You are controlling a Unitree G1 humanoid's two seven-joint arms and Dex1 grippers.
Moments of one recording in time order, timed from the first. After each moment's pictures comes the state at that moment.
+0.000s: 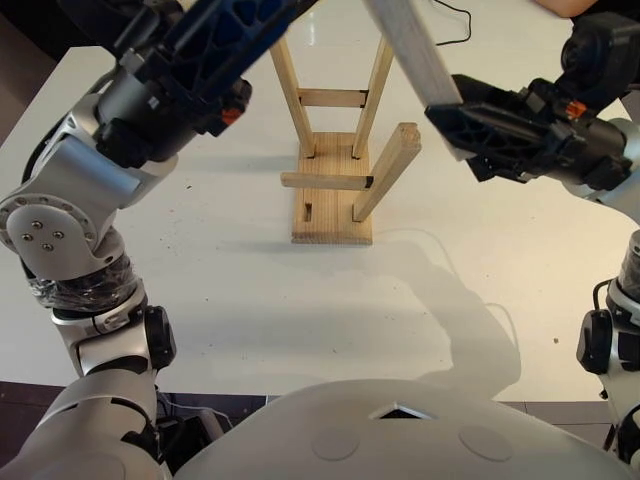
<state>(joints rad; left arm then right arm) -0.51 0.54 0.25 -0.44 -1.78 0.80 -0.30 -0.47 -0.63 -0.20 -0.38 1.39 0.98 0.77</state>
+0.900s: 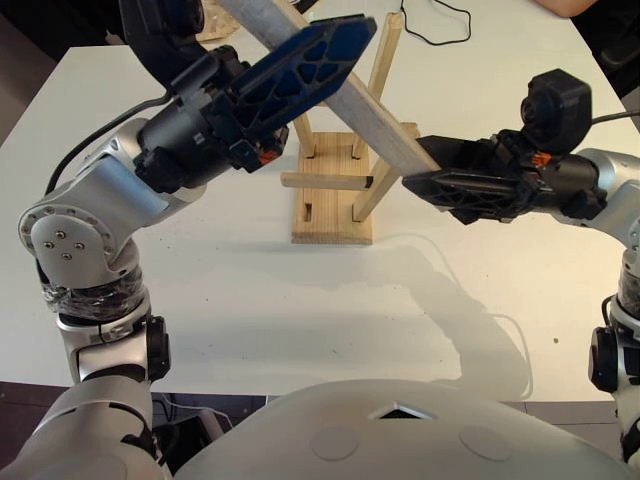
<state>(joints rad) -0.45 0.56 0.17 -0.50 -1.82 0.78 -0.26 -0.40 -0.67 -0.14 -0.43 1.34 0.98 0.85</state>
